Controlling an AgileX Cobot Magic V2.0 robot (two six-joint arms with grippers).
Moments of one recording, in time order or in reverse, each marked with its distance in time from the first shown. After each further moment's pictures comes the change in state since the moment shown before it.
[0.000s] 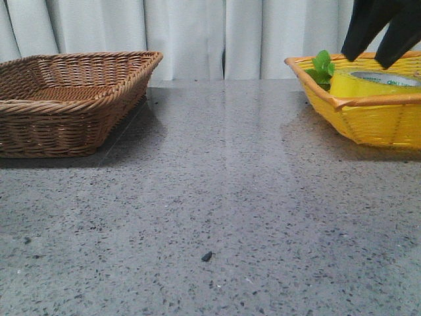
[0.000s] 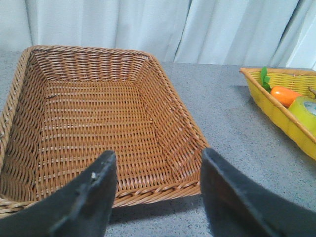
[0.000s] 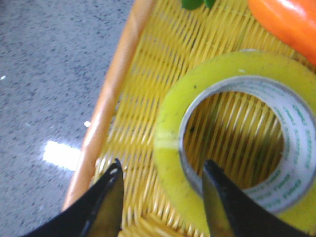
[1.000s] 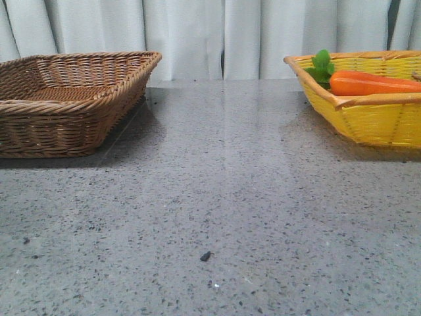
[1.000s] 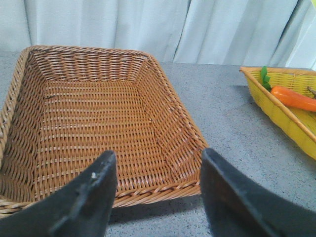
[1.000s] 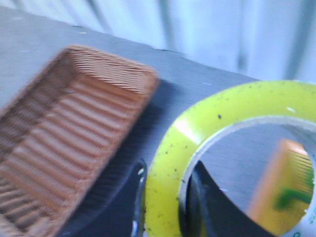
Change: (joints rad) left arm 0.000 0.001 0.000 -0.001 0.002 0.000; right arm 0.229 -0.023 -0.404 0.044 -0.089 0.007
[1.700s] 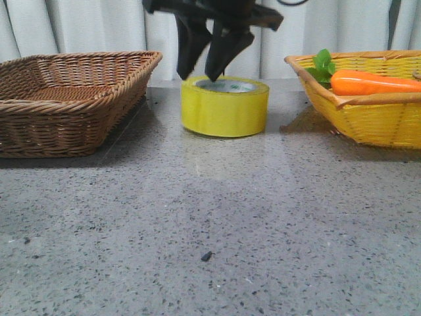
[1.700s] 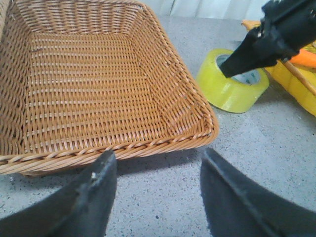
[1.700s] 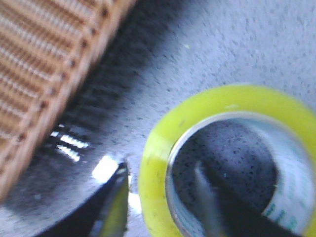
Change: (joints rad) left arm -0.002 0.021 0.000 0.000 0.135 0.000; right arm 0.188 0.357 0.001 -0.160 0.047 0.132
